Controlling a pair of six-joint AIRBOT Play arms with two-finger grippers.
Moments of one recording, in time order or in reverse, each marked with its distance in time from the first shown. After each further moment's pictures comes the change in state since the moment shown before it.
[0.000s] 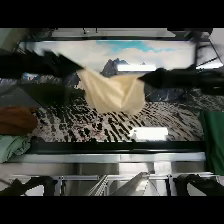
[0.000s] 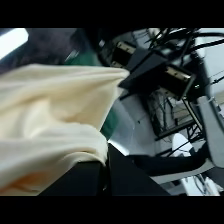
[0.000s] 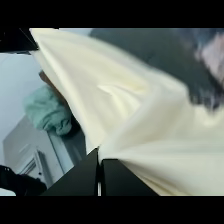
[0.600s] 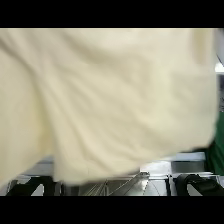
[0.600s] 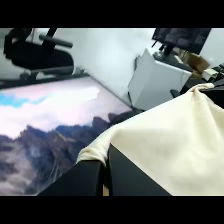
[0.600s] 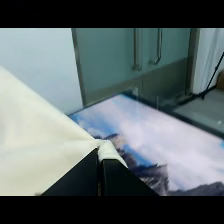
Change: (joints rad) left arm 0.043 0.444 -0.007 0.370 0.392 -0.126; right arm 0.037 0.123 0.259 -0.176 -0.210 0.006
